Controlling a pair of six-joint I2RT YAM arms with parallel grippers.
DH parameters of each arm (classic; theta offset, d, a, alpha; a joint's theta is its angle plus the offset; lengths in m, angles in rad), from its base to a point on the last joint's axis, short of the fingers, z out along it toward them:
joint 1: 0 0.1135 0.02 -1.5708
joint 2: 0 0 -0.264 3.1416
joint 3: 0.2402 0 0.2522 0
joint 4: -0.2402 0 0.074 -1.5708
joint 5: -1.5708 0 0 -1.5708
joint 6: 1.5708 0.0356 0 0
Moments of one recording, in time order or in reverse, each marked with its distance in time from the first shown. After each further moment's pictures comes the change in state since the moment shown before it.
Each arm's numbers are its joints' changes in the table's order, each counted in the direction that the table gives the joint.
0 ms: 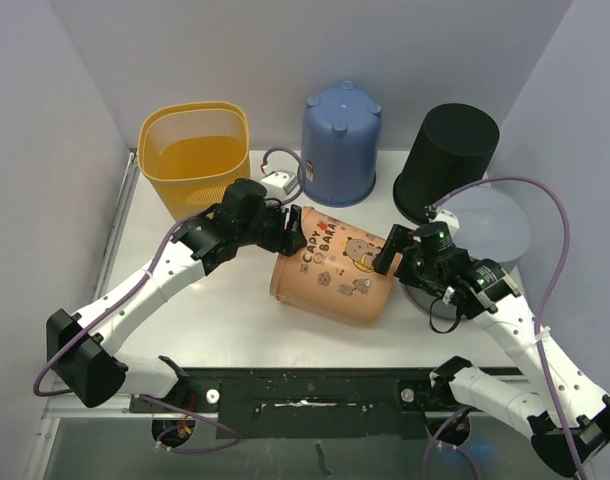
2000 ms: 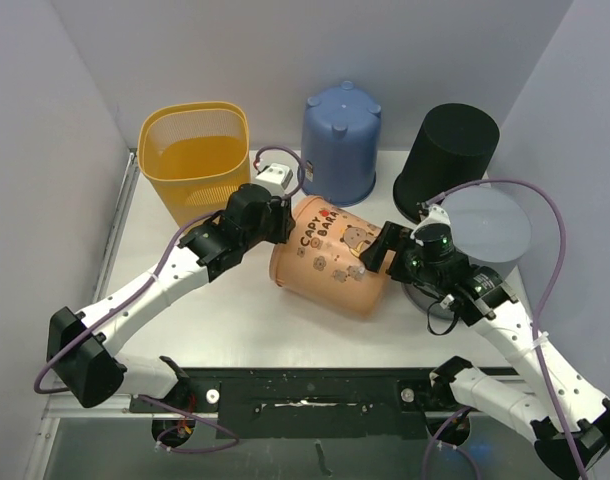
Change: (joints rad) left arm -0.056 0.005 -0.055 0.147 0.291 0.003; right arm 0.020 -0.048 -0.097 0.219 0.109 -0.008
